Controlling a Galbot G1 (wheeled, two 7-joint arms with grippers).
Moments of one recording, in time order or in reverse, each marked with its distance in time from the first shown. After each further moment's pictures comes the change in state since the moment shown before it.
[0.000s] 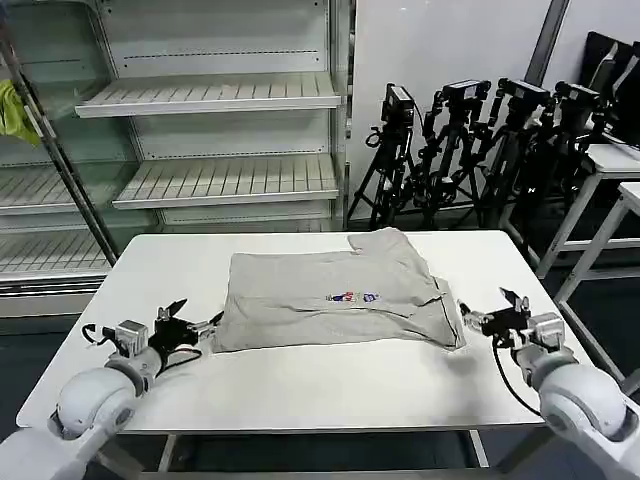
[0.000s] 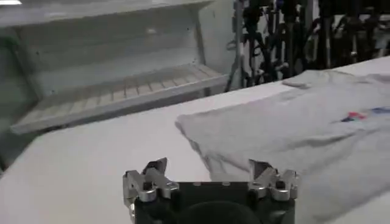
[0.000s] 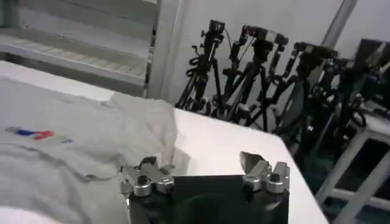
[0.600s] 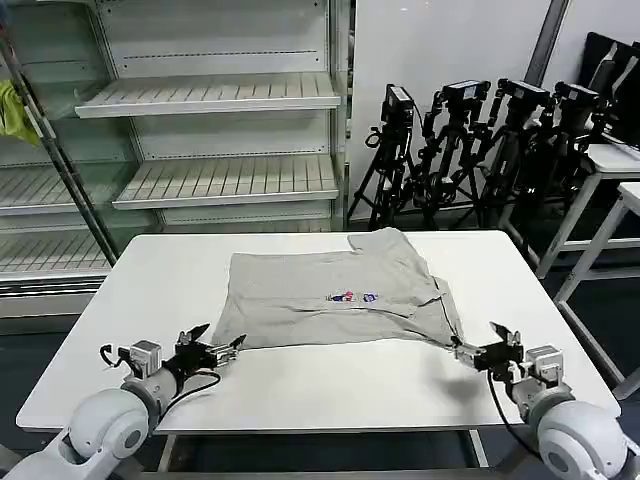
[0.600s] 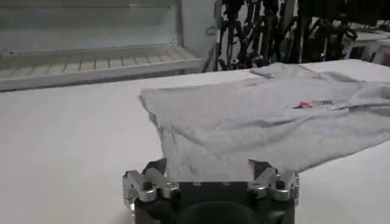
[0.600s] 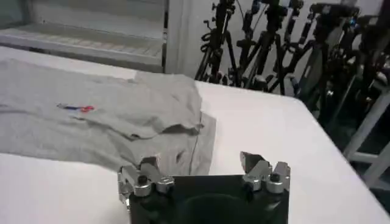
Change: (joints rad) left arm 0.031 -0.077 0.010 0.001 -0.018 0.027 0.019; right arm -0.017 0.153 -0.062 -0.055 -0.091 0.016 -0.052
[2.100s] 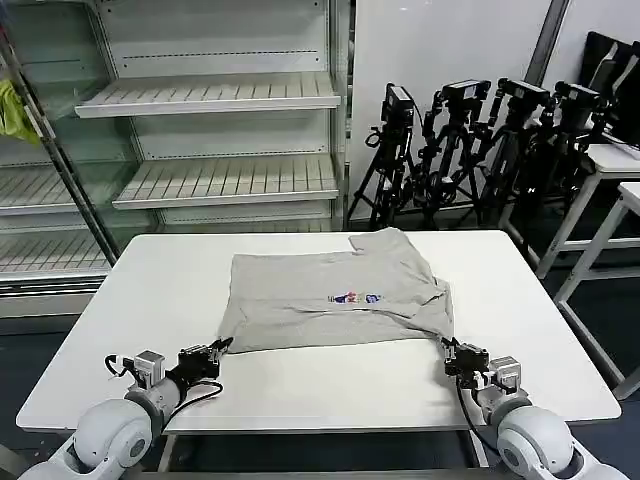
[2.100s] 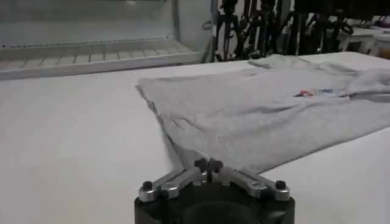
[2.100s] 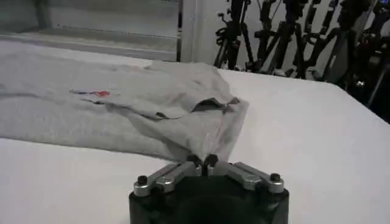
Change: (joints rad) left arm 0.048 -0.015 -0.017 0.007 0.057 -0.030 0.044; right arm 0.081 0.095 -0.094 -0.110 -0.127 0.055 -0.082
